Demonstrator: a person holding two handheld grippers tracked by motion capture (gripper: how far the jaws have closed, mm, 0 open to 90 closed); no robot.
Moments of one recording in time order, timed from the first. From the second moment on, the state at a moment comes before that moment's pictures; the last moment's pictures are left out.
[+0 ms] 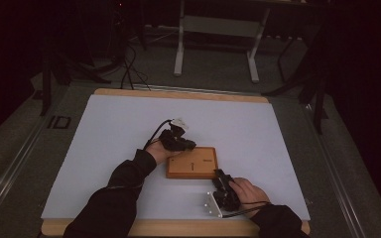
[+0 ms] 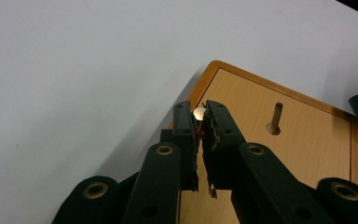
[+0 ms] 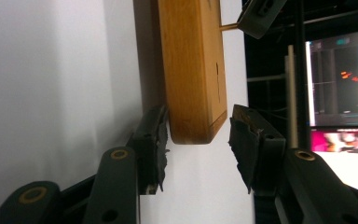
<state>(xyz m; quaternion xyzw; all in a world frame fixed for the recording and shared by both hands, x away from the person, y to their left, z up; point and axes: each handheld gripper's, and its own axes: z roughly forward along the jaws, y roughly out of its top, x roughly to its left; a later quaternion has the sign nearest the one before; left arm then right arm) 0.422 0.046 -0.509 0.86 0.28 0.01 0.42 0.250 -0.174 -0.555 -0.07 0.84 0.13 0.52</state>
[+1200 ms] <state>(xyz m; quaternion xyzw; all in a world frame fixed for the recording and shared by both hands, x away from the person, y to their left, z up) 0.399 0.072 -0.486 0.86 0.27 0.05 0.43 0.268 -0.178 -0.538 -0.14 0.85 0.13 0.49</state>
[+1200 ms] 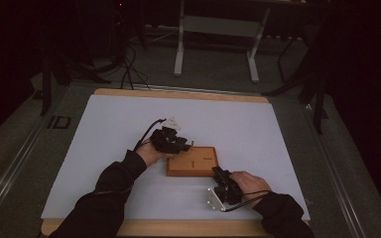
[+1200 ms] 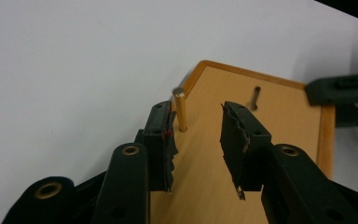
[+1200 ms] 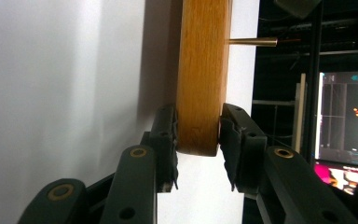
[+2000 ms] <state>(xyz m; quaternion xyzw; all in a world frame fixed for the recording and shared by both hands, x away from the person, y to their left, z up) 0.356 0.143 -0.463 0.84 0.27 0.07 0.46 0.288 -0.180 -0.499 -0.11 0.89 0.17 0.41</state>
